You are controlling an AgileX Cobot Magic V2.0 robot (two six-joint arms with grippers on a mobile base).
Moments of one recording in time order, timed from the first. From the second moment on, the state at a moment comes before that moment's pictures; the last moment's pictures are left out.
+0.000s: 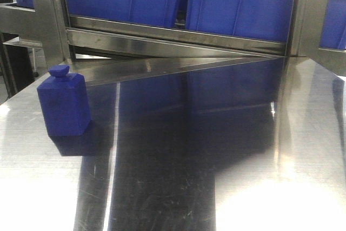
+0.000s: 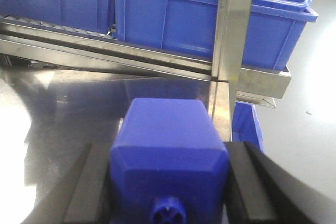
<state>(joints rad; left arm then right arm) -0.07 0.02 -0.01 -0.02 0.05 0.00 0.10 0.35 -0.46 0.05 0.35 0.01</state>
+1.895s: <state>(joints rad) -0.46 1.67 -1.44 0.04 1.18 -0.47 0.10 0.35 -0.46 0.05 0.35 0.01</state>
